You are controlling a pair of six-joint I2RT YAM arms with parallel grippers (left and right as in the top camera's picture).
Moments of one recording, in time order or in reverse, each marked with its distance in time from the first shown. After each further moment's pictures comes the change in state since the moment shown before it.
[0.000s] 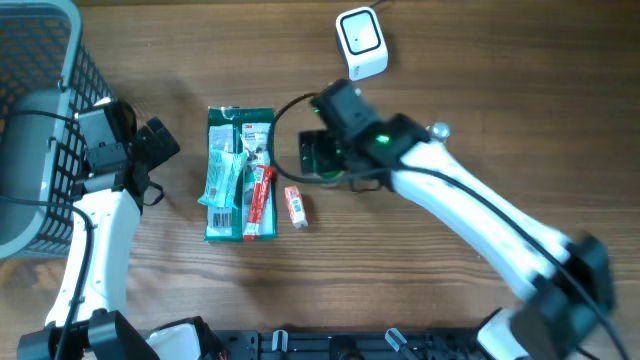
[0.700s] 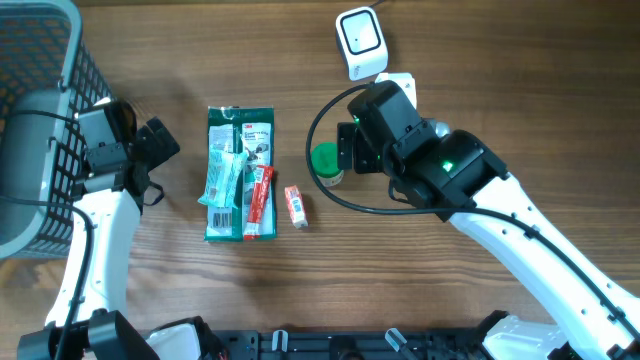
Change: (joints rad) left arm 0.000 0.000 0.000 0.000 0.000 0.000; right arm -0.005 -0.230 0.015 -0.166 0.236 0.012
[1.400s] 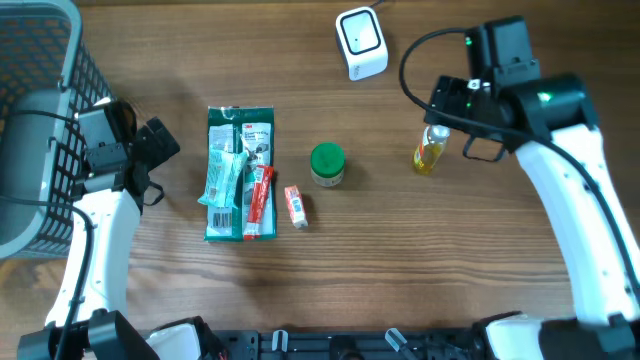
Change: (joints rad) left arm 0.000 0.000 0.000 0.000 0.000 0.000; right arm -0.439 0.097 0.163 -0.222 -0.155 -0.053
